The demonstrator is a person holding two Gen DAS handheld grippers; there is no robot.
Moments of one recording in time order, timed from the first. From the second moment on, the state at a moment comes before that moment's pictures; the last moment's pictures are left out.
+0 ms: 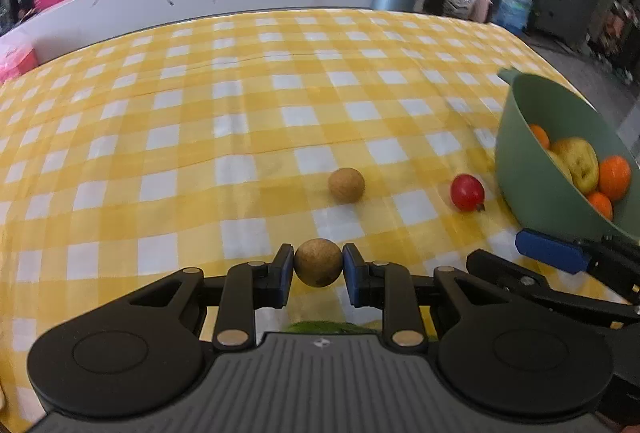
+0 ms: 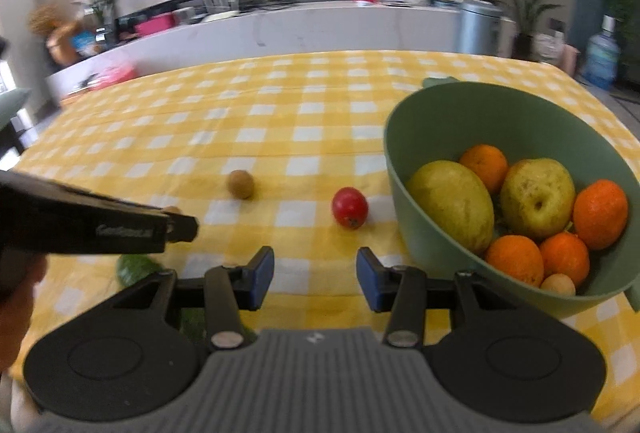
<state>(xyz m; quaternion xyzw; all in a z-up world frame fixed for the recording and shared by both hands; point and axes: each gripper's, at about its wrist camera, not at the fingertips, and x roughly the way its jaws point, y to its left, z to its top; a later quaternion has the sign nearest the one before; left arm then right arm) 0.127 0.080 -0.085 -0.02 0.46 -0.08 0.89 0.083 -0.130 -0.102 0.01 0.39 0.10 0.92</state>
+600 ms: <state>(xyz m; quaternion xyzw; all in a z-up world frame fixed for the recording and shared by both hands) 0.132 0.102 -0.091 -0.08 0.46 -0.04 0.89 0.118 -0.101 -0.118 0.11 0.37 -0.09 0.92</state>
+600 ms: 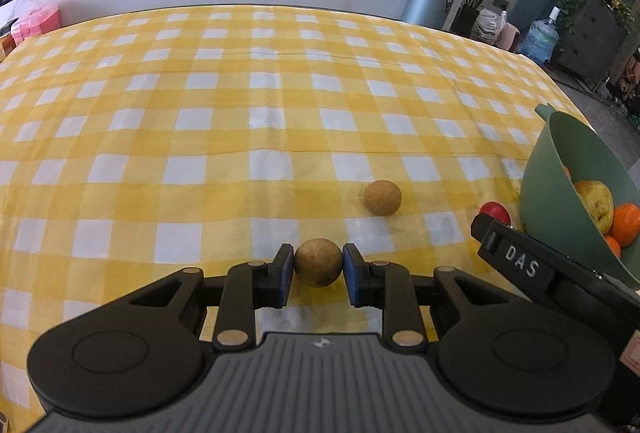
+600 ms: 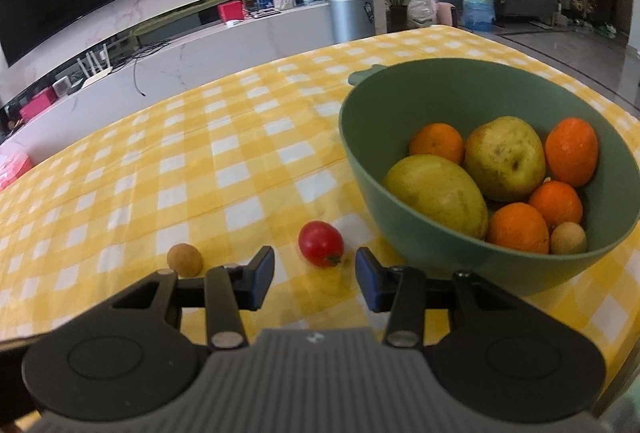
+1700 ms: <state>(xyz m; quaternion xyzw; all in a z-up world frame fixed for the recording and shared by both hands) 0.127 0.103 -0.085 -0.09 0.45 -0.04 0.89 0.107 -0.102 -0.099 0.10 0.37 0.00 0.92</state>
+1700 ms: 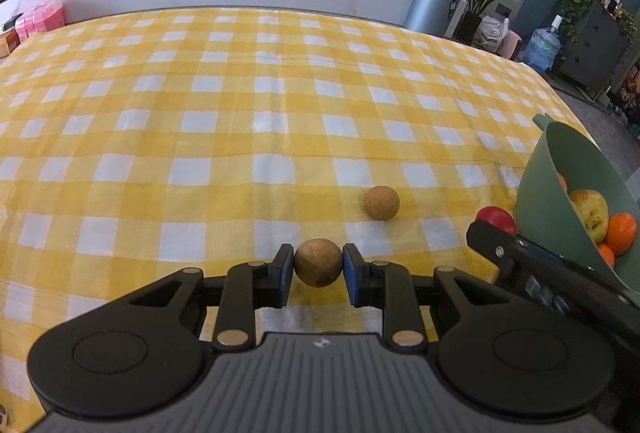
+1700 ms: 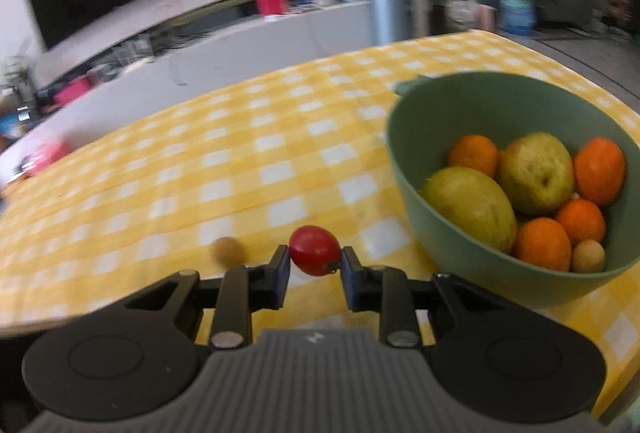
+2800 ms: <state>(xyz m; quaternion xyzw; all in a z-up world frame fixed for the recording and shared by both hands) 0.116 -0.036 -0.012 -0.06 0.40 -0.18 0.90 0.053 -0.285 -0.021 -0.02 0.32 0.13 0.94</state>
